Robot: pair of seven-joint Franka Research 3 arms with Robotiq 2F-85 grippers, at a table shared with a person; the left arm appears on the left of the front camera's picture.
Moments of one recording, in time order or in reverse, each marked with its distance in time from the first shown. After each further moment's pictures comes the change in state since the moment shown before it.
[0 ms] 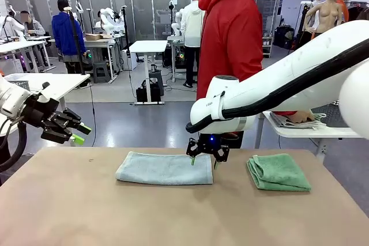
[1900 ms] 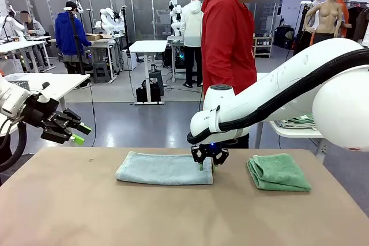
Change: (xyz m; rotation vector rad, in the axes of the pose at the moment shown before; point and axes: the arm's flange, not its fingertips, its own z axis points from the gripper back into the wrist) left arm 0.000 0.000 0.000 0.000 0.000 0.000; right arm 0.025 -0.006 -0.035 -0.063 -0.054 0.044
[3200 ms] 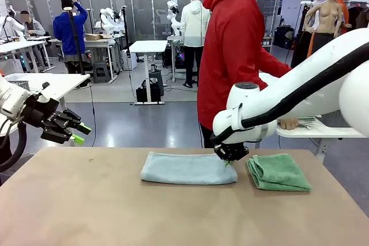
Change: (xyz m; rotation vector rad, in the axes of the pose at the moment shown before) left arm 0.000 0.000 0.000 0.000 0.000 0.000; right arm 0.005 -0.081 0.021 -0.016 -0.077 0.053
